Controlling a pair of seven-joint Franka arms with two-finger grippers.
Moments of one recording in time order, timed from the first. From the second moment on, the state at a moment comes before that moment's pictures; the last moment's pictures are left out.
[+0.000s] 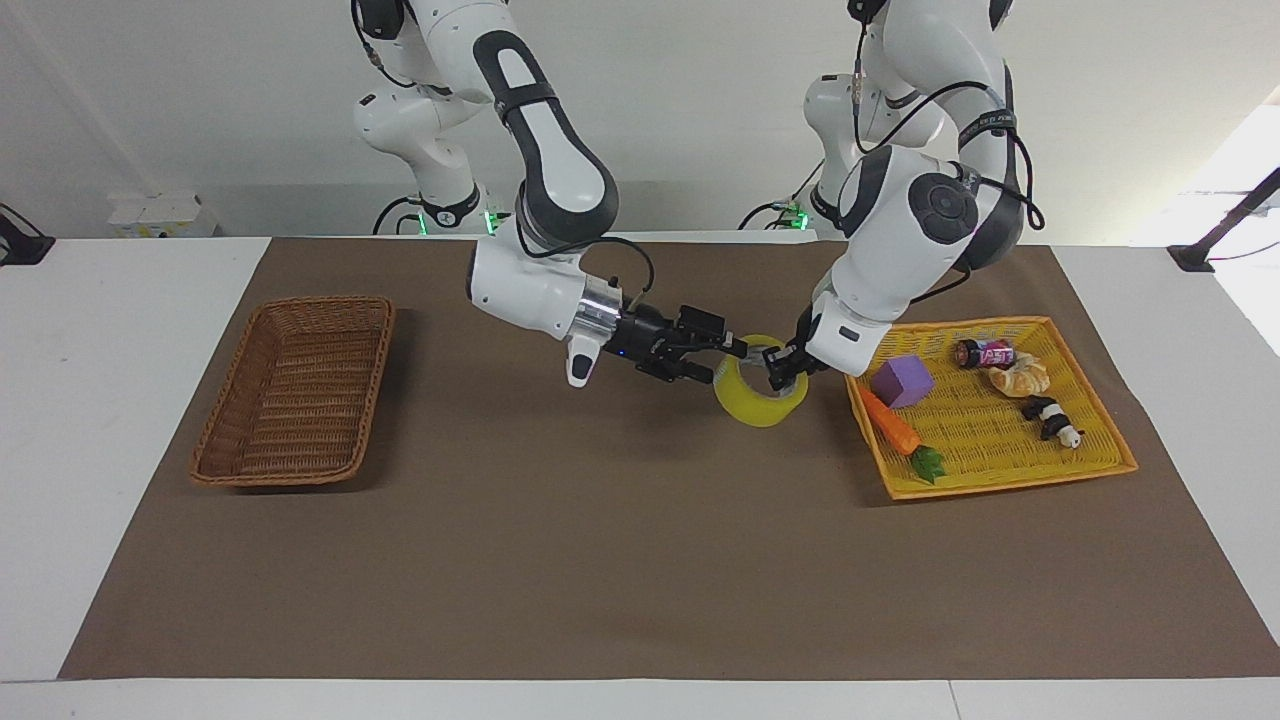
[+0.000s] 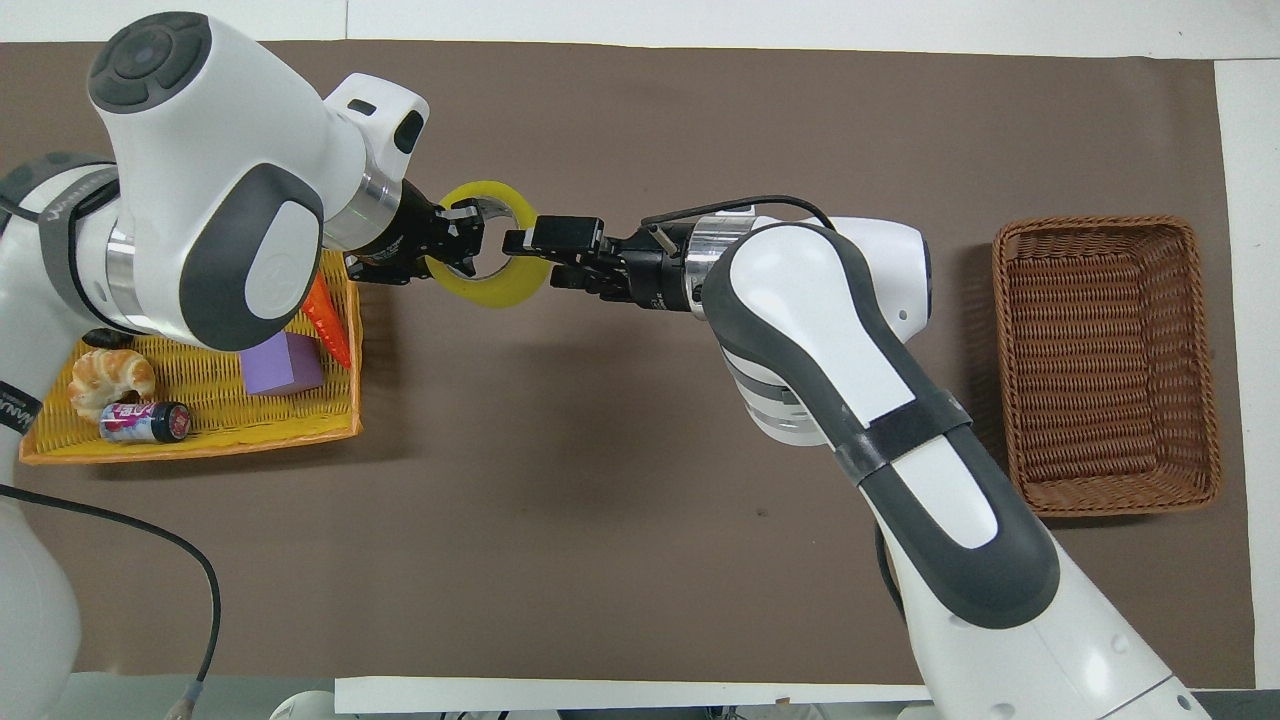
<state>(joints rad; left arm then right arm) -0.43 0.25 -0.02 -1.64 -0.23 1.87 -0.59 0.70 0.33 -0.21 -1.80 1.58 2.30 -0.31</state>
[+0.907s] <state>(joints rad) -0.43 0.24 -0.02 -1.63 -0.22 1.86 -0.59 0.70 0.34 -0.21 -1.80 1.59 2.30 -0.32</state>
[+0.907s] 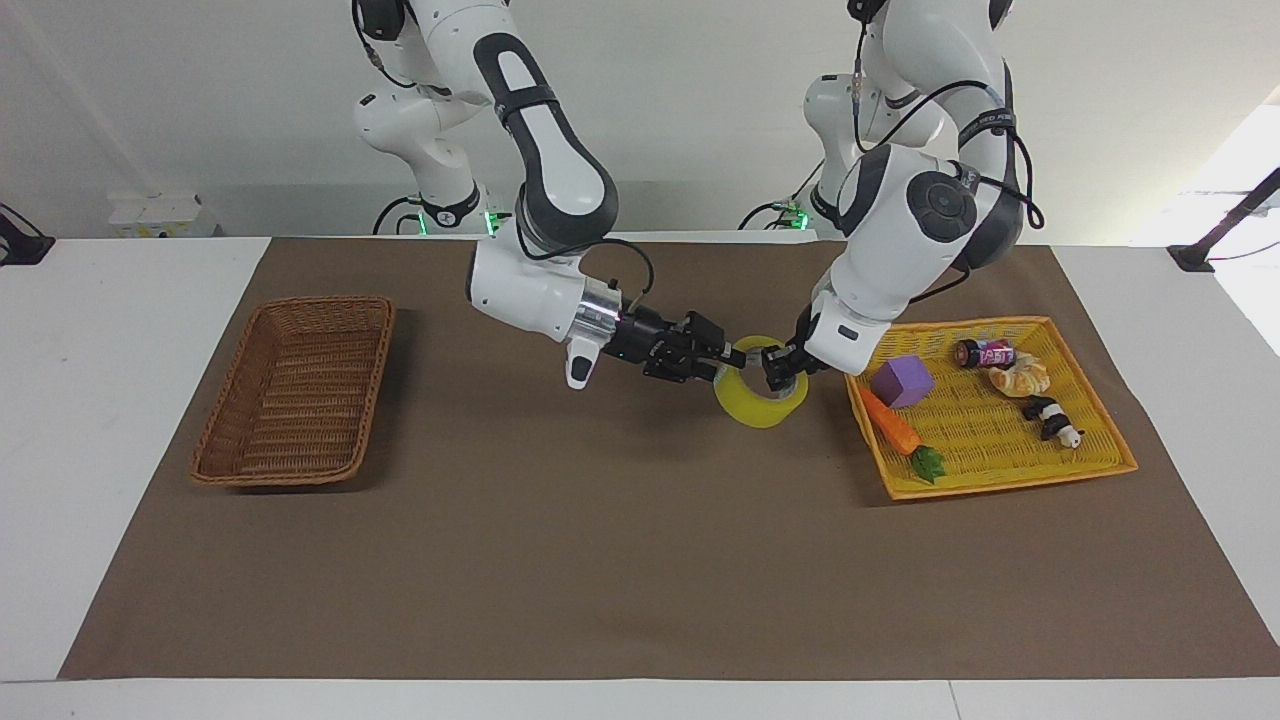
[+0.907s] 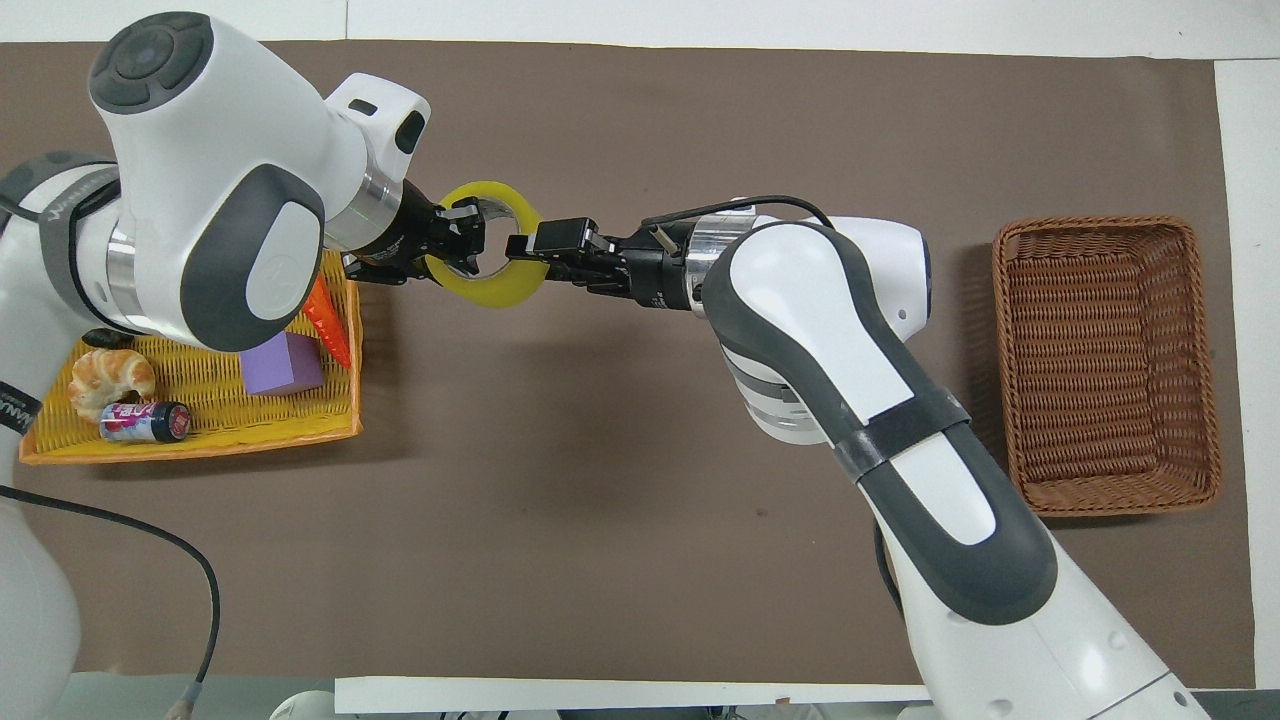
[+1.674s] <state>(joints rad) -0.03 0.04 0.03 -1.61 -0.09 1.63 -0.24 0.69 0.34 -0.21 -1.80 1.57 2.30 -0.32</state>
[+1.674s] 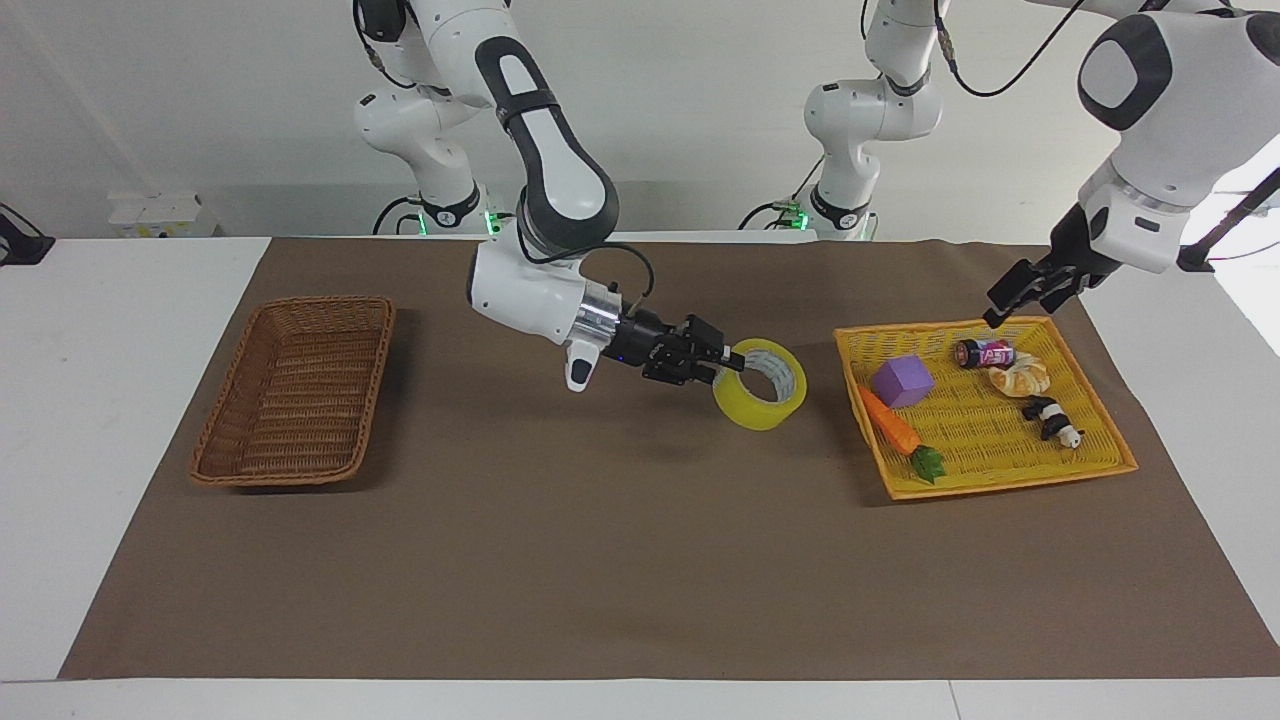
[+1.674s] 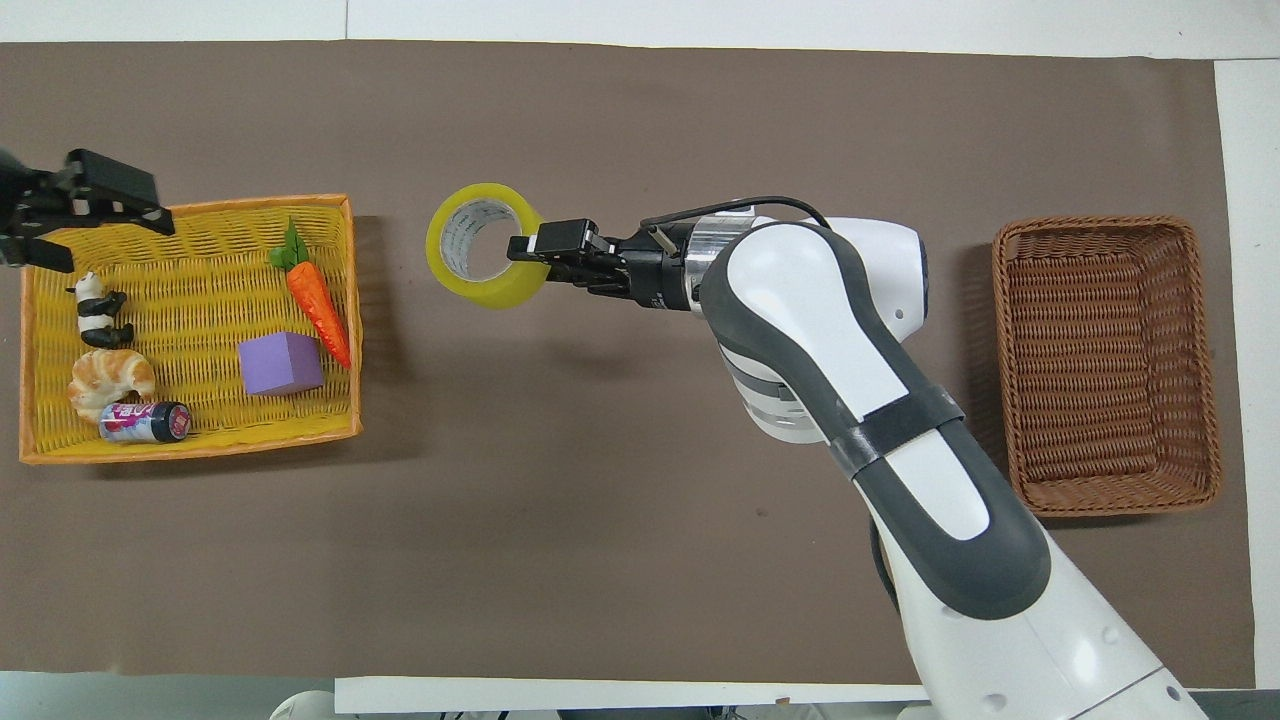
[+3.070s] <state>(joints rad) 0.02 0.06 0.02 -1.43 0.03 1.44 -0.15 -0.47 0.36 -0.23 -1.79 0.68 1.37 -1.02</state>
